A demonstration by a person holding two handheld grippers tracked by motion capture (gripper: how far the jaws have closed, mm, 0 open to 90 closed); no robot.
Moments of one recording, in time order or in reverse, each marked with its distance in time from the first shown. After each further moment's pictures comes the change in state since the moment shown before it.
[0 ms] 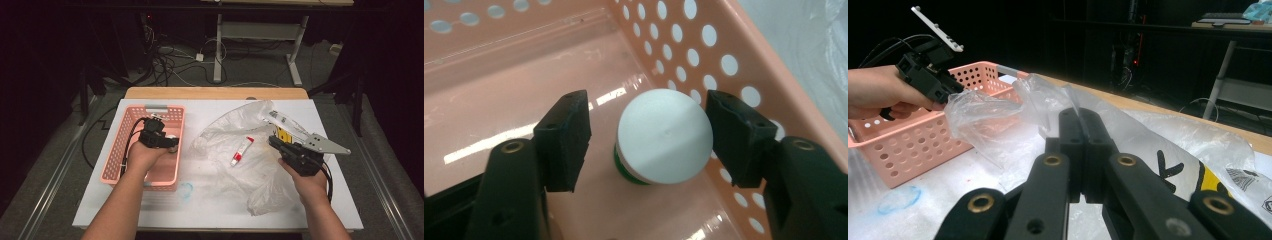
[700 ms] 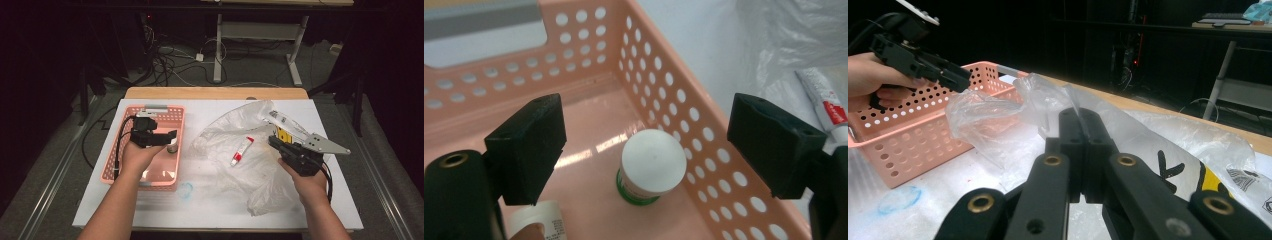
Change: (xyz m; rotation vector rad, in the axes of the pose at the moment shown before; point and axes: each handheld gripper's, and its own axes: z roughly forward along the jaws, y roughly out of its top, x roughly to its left) left arm 0.000 -0.006 -0.034 -0.208 -0.005 -0.029; right arm 0.001 0.000 0.000 0.000 0.000 0.001
